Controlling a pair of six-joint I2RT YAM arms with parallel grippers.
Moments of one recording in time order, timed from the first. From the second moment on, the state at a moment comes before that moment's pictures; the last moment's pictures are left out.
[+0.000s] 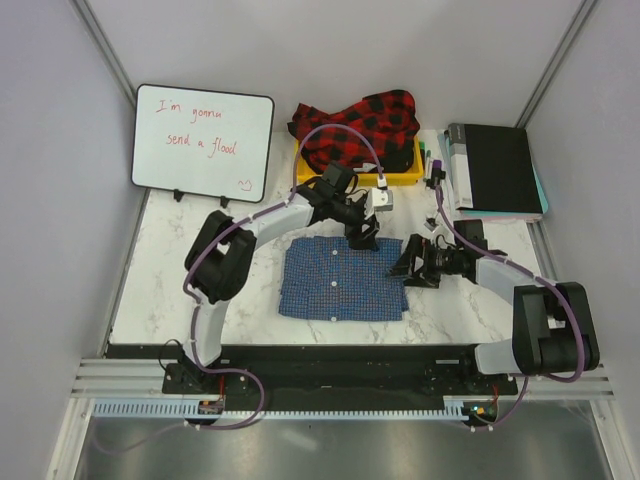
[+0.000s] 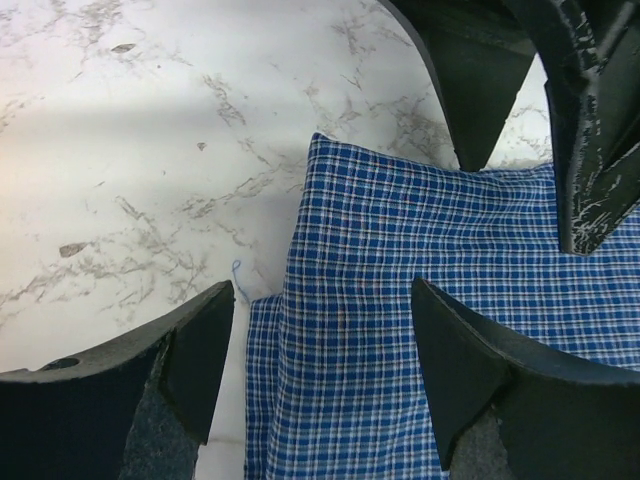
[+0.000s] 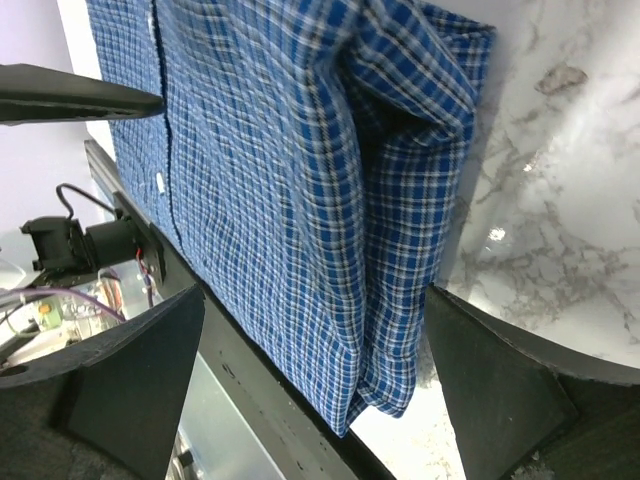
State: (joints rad) left arm -0.68 2.06 1.58 -0.31 0.77 0.57; right arm 0.06 1.40 0.58 -0.20 -0.84 0.36
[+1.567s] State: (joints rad) left arm -0.72 2.27 1.83 -0.49 0.87 0.62; right arm 0.08 1.35 0.48 0.07 -0.78 0.46
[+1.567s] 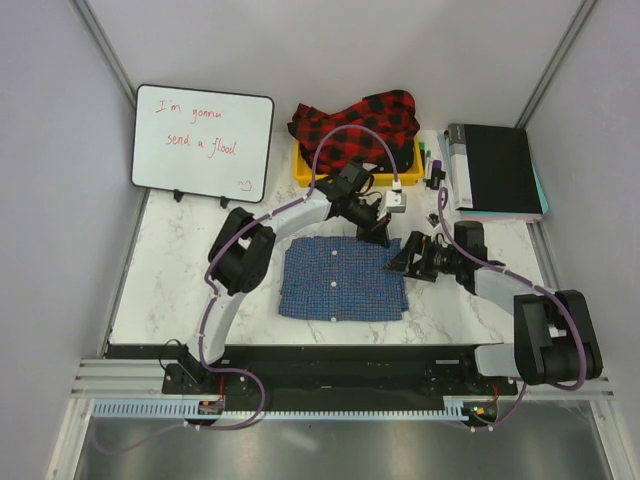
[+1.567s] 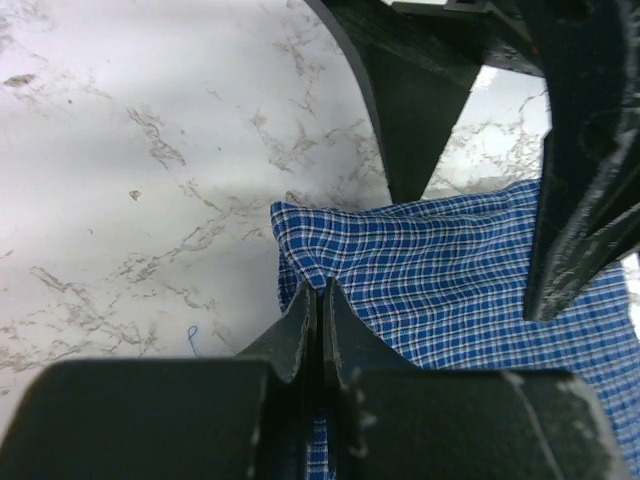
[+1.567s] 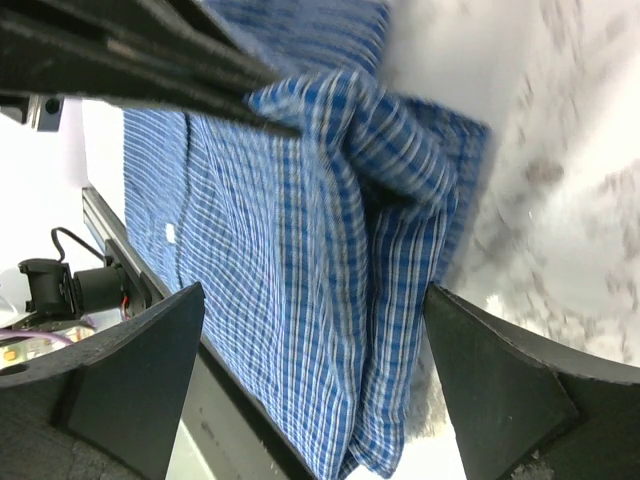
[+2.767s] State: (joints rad) left arm -0.70 2.11 1.77 -0.40 0.73 0.48; right arm 0.16 1.21 0.33 0.04 -0.75 0.82
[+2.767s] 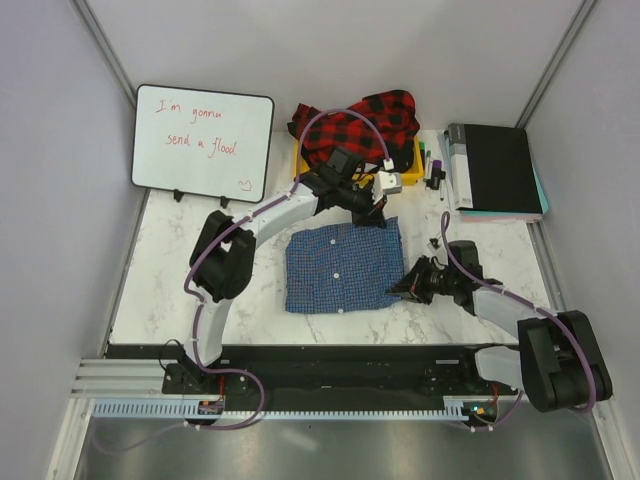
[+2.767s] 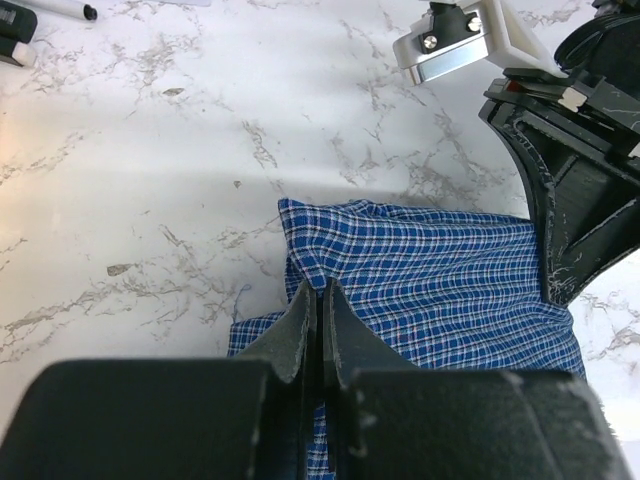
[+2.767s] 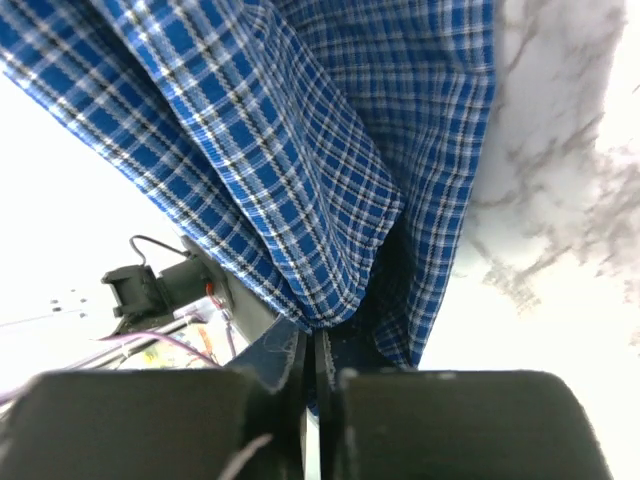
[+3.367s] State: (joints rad) left arm -0.69 2.22 1.76 -0.39 0.63 0.51; right arm 0.20 1.34 0.44 -0.11 -0.67 0.69
